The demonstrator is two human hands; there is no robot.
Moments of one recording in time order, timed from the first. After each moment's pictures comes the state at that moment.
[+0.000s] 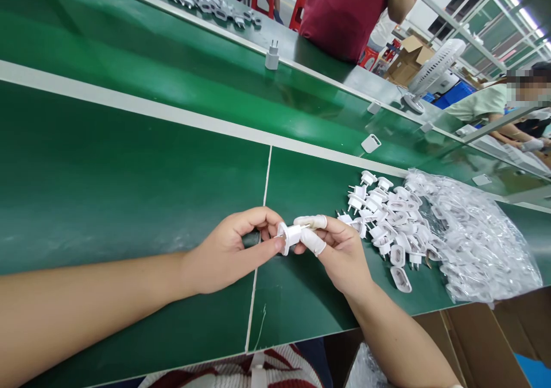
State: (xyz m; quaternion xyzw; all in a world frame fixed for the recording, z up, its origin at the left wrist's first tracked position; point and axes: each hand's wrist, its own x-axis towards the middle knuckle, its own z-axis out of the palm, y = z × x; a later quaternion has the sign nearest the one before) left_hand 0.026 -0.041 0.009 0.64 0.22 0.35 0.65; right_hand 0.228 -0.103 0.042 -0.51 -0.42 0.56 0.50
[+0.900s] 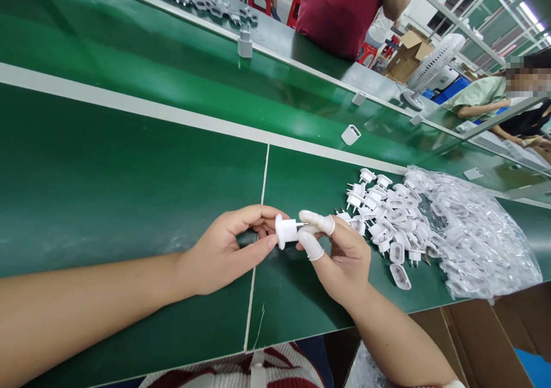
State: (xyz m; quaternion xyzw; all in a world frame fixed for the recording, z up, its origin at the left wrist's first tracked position) left_hand 0.027 -0.042 0.010 0.66 0.24 0.37 0.61; right_hand 0.226 -0.114 0.043 -0.55 -0.64 0.22 0.49
